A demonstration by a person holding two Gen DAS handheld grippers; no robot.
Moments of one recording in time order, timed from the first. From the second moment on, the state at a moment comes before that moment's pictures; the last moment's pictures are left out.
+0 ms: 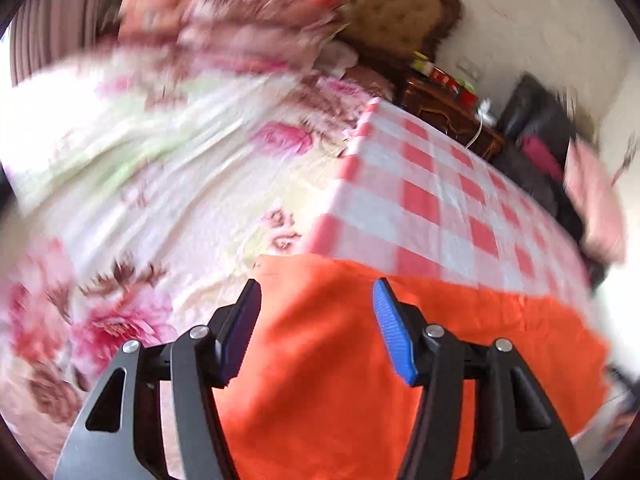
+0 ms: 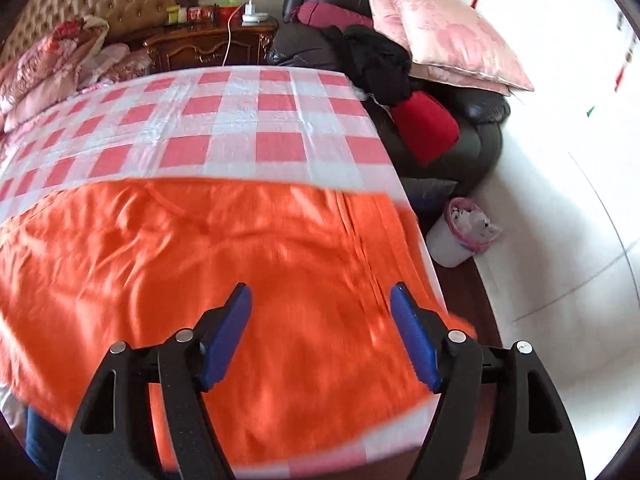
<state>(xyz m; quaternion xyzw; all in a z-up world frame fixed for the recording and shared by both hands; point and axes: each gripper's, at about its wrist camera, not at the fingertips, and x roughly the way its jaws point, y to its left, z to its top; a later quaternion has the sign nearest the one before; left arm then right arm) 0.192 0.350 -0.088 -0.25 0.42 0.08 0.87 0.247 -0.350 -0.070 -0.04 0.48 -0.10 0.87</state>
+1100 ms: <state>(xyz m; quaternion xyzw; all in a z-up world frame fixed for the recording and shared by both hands) 0.259 0.432 -0.139 -0.33 0.46 -0.03 0.82 0.332 -0.338 -0.118 -0.10 0.46 -0.19 0.86</state>
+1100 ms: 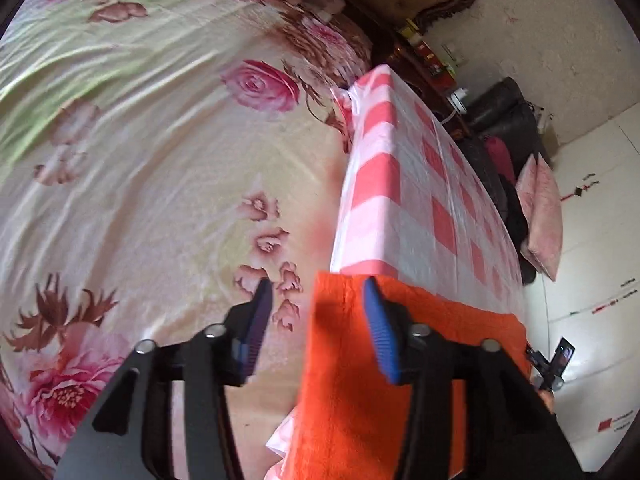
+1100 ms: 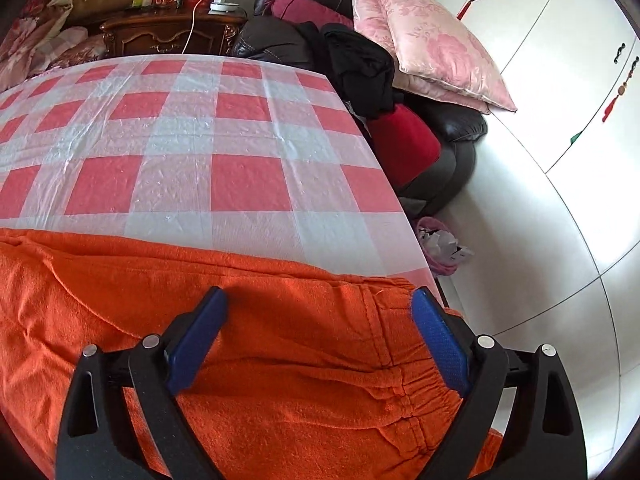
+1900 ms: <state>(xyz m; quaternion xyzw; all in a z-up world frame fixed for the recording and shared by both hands) 0.261 -0.052 -0.068 0.02 0.43 -0.22 0.88 0.261 -0.306 -0.120 -0.05 0.46 -0.12 0.88</state>
